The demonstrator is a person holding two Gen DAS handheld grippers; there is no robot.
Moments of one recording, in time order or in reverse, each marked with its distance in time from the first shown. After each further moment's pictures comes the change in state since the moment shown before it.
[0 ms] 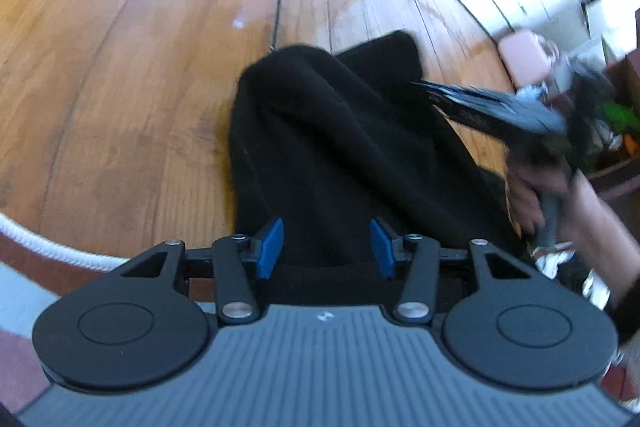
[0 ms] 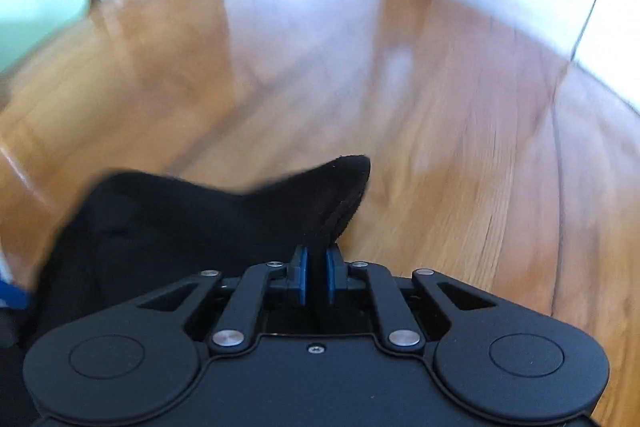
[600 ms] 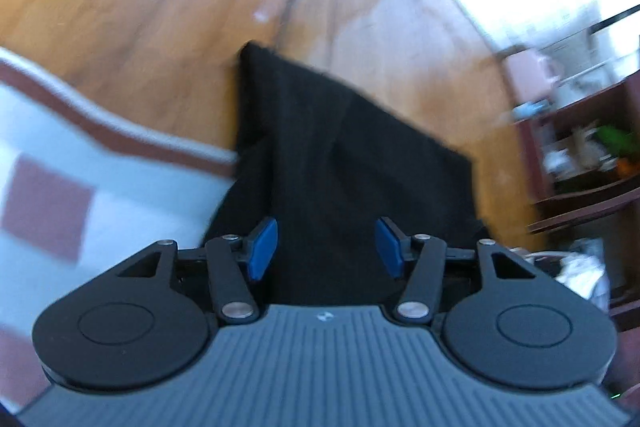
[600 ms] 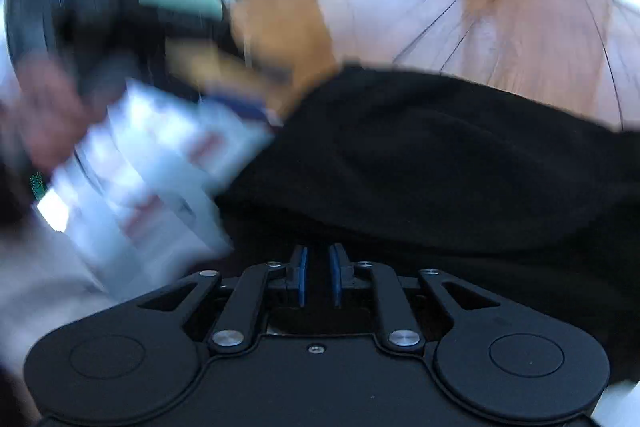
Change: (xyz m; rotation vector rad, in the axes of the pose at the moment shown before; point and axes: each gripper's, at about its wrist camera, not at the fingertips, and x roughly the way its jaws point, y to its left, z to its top) left arm -0.064 -0.041 -0.074 -0.078 -0.009 0.086; right arm -0.203 0.119 -0.176 0.198 -0.014 0.346
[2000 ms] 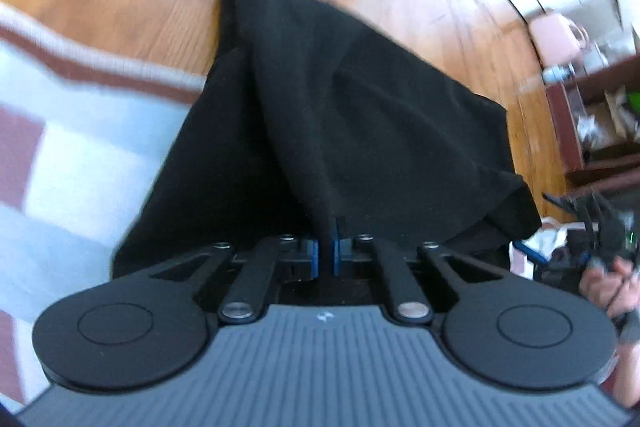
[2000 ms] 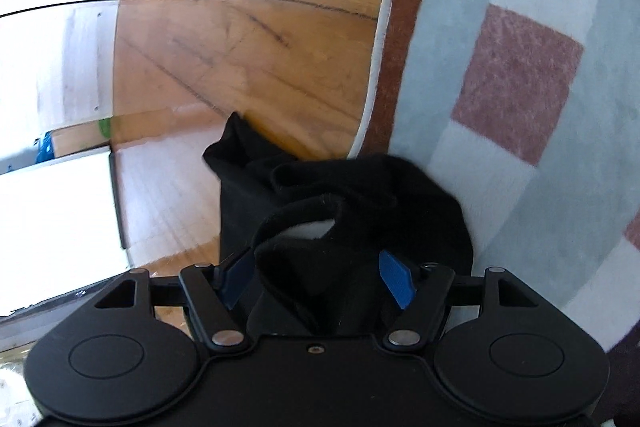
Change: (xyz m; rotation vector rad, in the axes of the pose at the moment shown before) left arm 0.036 -0.032 -0.028 0.059 0.043 0.072; right arm -0.071 -0.240 -0.055 1.542 -0.196 -0.075
